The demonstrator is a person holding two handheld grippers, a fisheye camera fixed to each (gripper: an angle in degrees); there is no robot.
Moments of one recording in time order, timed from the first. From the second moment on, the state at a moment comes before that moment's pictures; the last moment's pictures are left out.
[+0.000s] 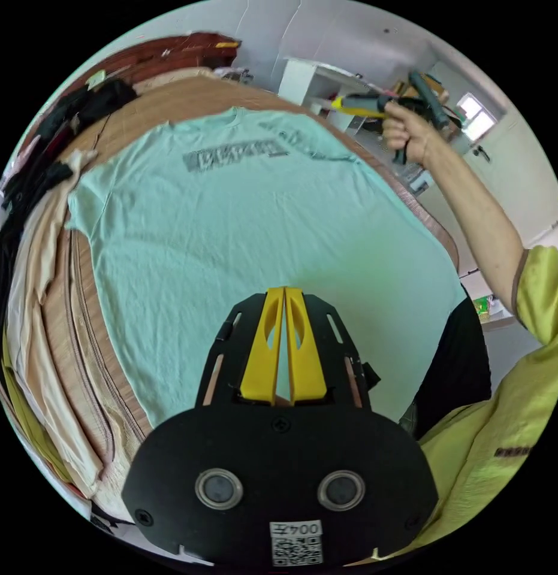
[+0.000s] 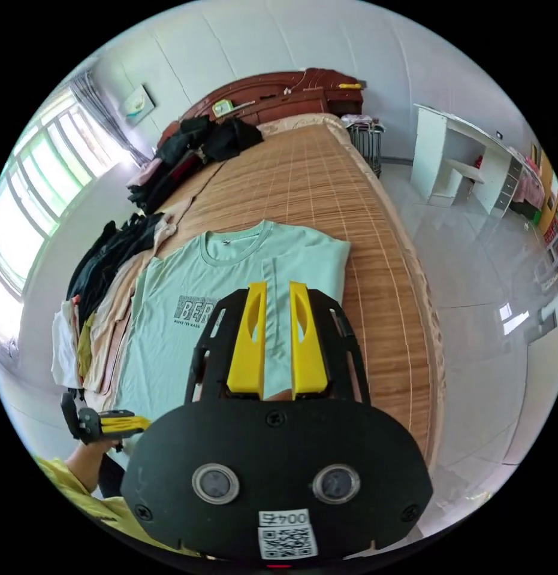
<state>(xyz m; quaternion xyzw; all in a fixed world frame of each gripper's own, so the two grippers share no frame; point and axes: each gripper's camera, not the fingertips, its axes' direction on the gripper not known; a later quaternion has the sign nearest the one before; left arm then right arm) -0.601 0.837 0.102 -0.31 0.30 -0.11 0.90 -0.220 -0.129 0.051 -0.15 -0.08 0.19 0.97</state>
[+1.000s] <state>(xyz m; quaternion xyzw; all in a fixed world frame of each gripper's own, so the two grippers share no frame) -0.169 0.839 0.264 -0.18 0.14 0.47 0.86 -0.249 -0.048 0.017 -0.20 -0.06 0.05 0.98</state>
